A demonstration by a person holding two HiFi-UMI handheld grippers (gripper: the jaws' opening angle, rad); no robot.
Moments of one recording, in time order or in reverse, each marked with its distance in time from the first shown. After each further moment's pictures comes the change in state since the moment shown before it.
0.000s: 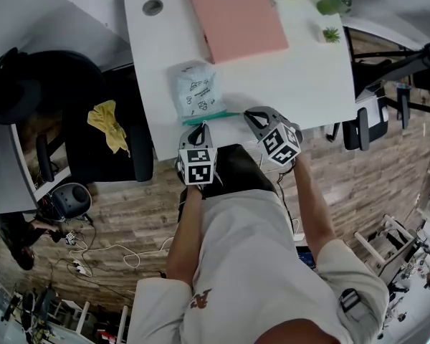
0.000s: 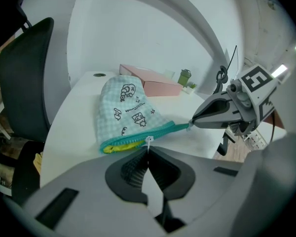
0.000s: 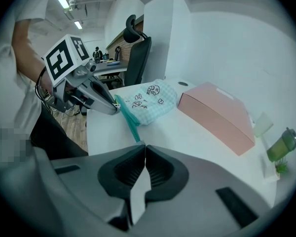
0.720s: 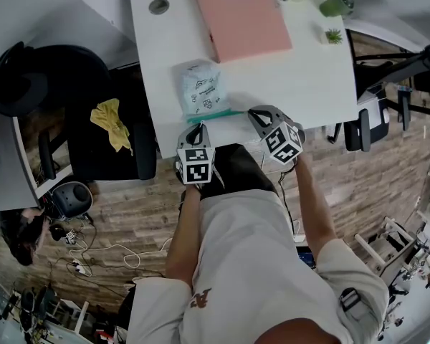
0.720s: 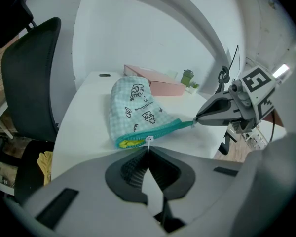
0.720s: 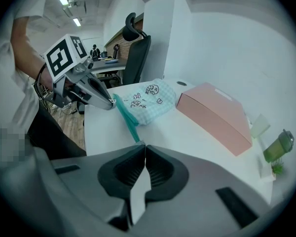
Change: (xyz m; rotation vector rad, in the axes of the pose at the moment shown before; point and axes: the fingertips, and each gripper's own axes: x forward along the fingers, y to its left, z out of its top) left arm -0.009 0.017 -0.007 -0.007 0.001 0.020; right arm 0.001 -0.002 0.001 -0.003 0.016 -0.033
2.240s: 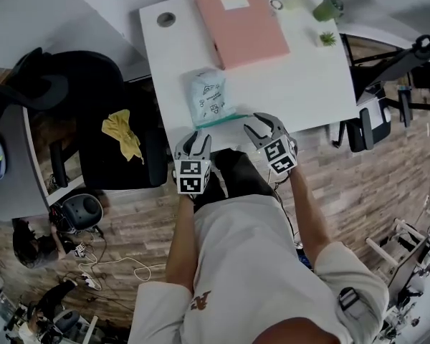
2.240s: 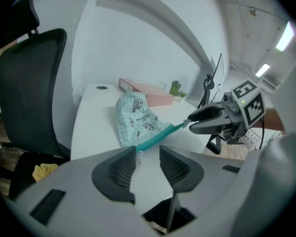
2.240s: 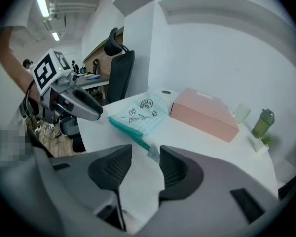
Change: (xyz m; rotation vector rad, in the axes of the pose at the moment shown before) left arm -0.043 0.018 0.006 0.083 -0.138 -0.107; right arm -0.010 0.025 0.025 0.222 -0.132 -0.161
